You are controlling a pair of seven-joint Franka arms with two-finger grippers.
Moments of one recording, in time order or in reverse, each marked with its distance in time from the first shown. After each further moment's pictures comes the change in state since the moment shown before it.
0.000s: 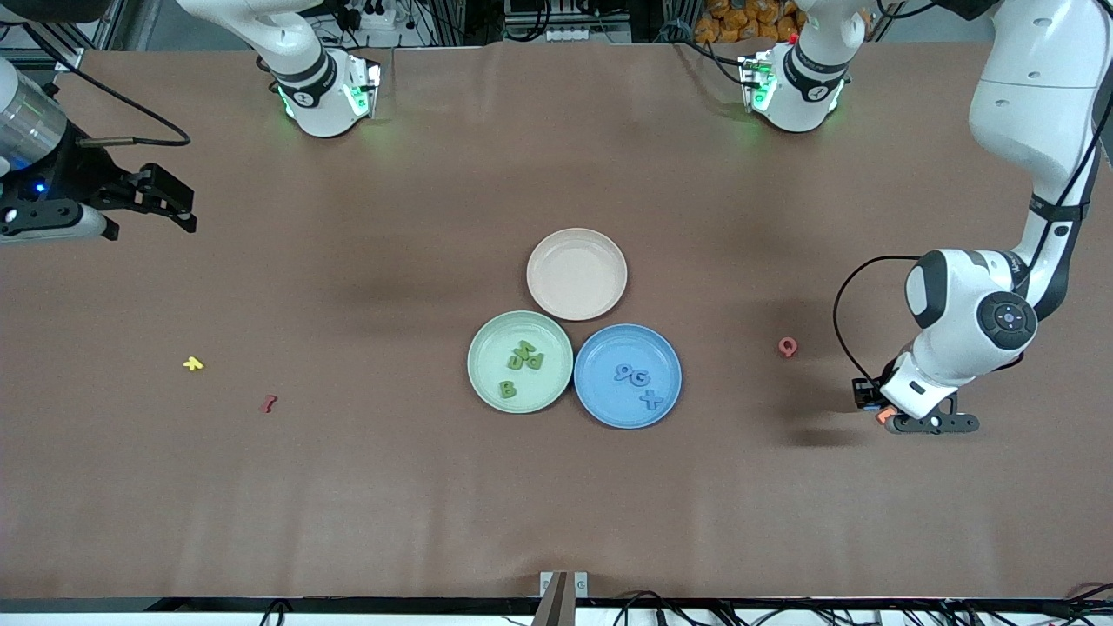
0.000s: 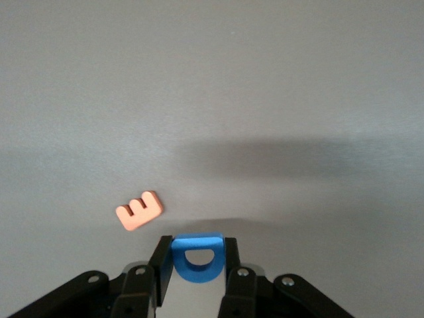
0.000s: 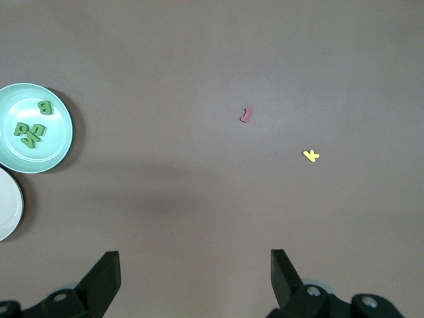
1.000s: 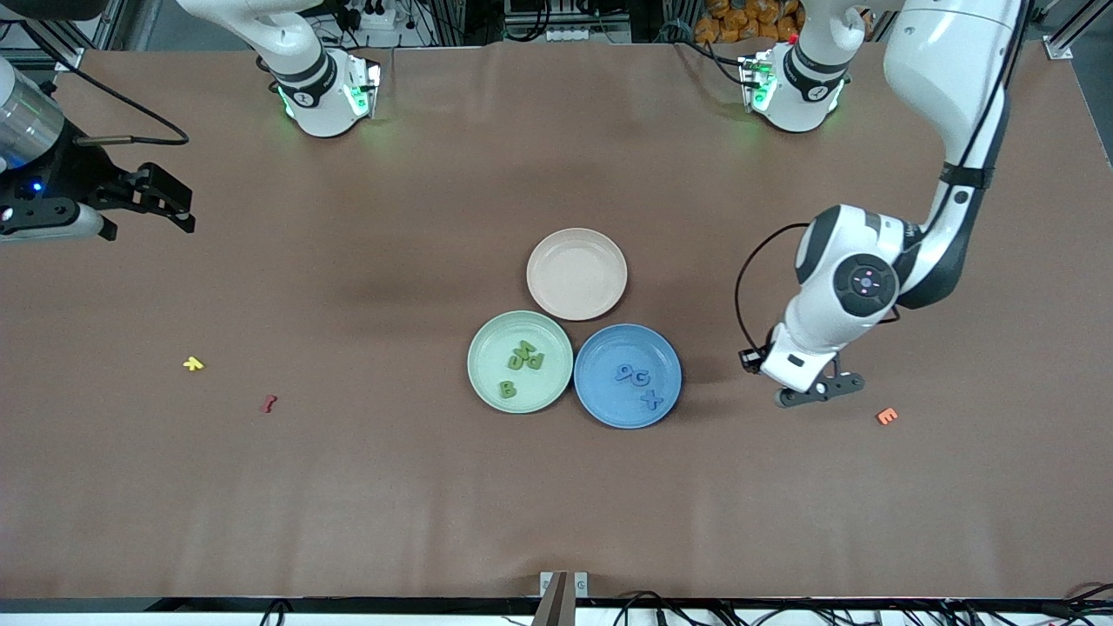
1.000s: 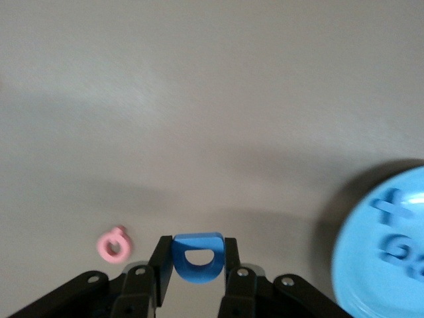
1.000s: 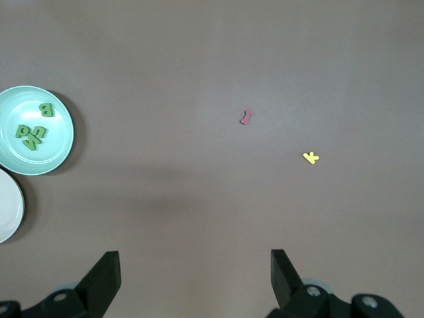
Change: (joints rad) left arm -0.322 -0.125 -0.009 0.000 -0.063 -0.217 -0.514; right arm 0.000 0.000 0.000 0.006 0.000 0.002 0.000
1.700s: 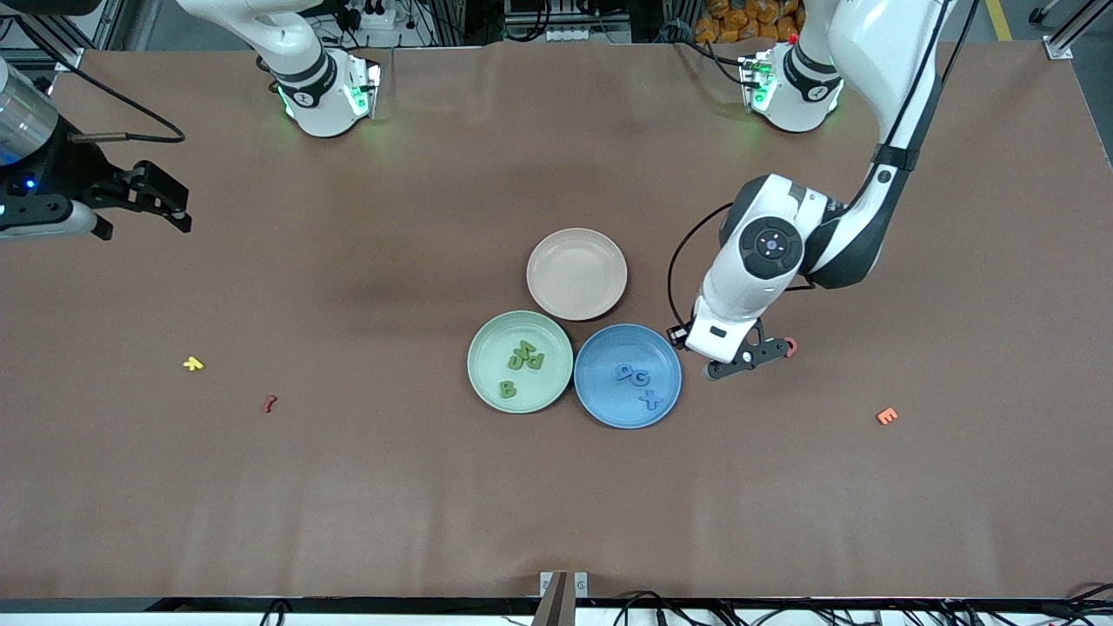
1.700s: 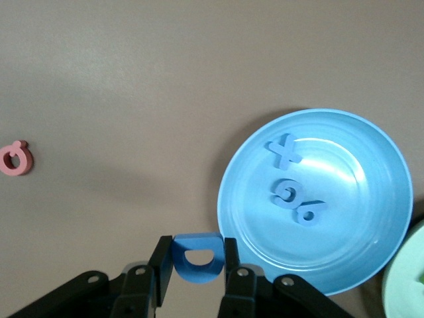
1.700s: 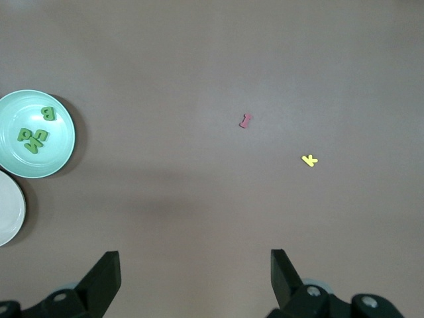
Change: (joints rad) left arm -0.180 -0.009 0.016 0.027 -0.049 -0.021 -0.250; right arm 0.000 0.000 -0.001 0.011 0.000 0.000 0.000
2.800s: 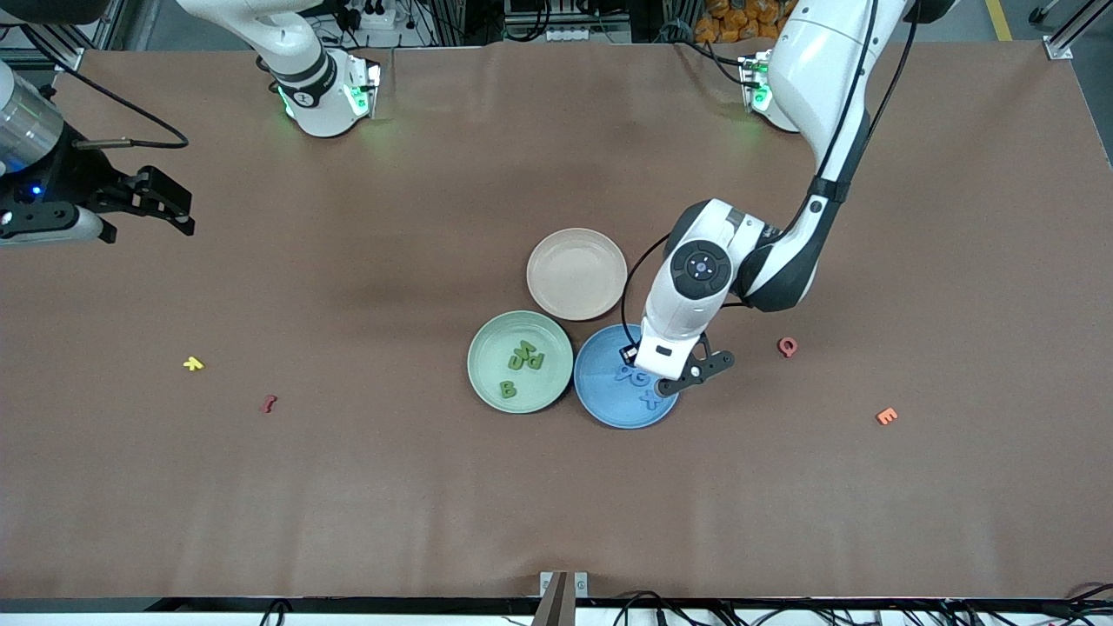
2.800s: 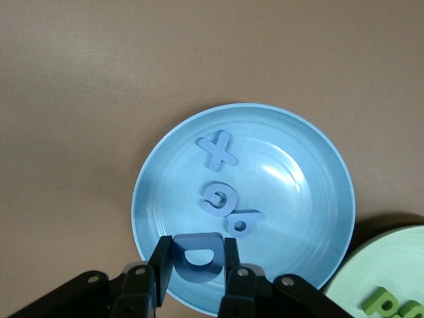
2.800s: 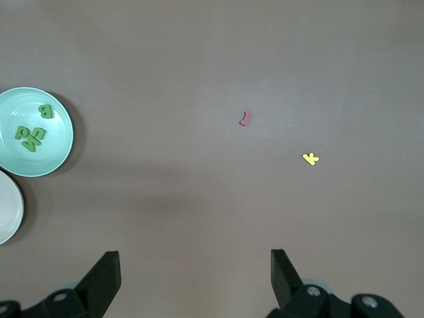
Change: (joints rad) left arm -0.174 0.186 0.108 0.208 -0.043 -0.001 -0.129; right arm 0.000 0.010 0.000 0.000 0.000 -0.001 0.000
